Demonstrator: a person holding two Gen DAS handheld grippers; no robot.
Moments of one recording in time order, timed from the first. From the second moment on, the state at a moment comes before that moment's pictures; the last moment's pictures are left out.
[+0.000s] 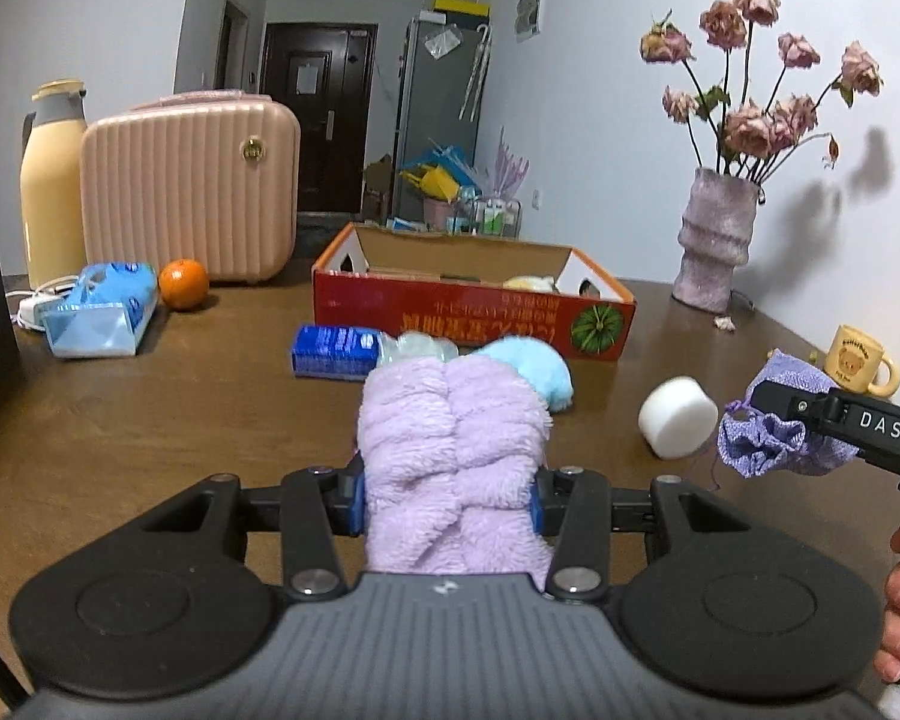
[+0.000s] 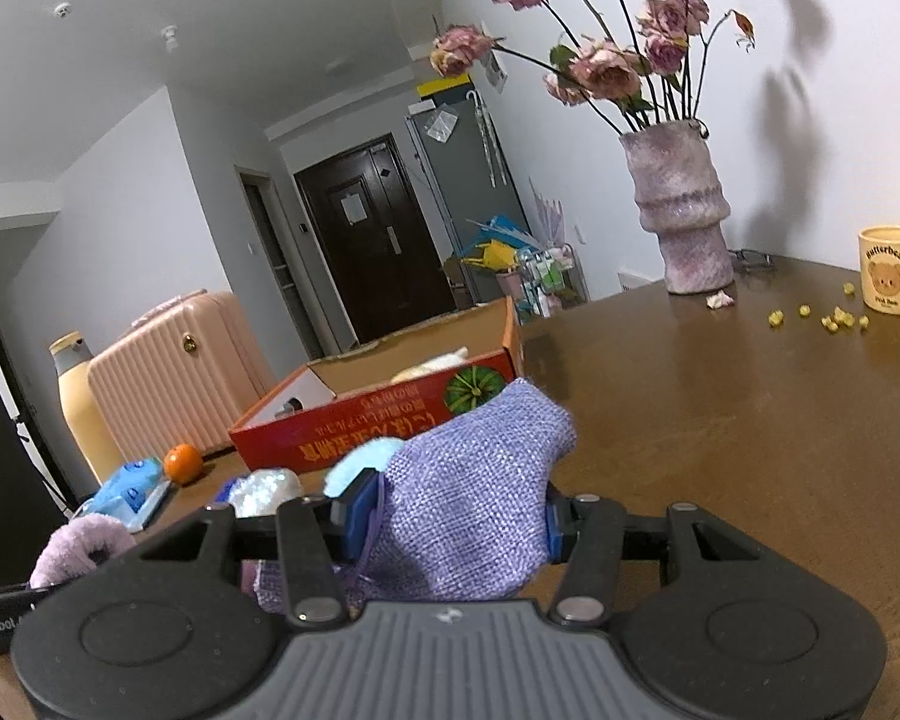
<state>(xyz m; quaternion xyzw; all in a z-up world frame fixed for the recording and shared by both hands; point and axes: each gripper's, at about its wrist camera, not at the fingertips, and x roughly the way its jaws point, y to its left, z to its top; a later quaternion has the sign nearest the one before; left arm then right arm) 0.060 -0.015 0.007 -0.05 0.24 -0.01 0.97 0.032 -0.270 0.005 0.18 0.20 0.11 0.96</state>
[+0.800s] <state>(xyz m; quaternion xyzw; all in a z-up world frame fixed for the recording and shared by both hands) 0.113 0.006 0.054 -0.07 0.19 -0.01 0.98 0.078 -0.238 0.040 0.18 0.15 0.12 0.96</state>
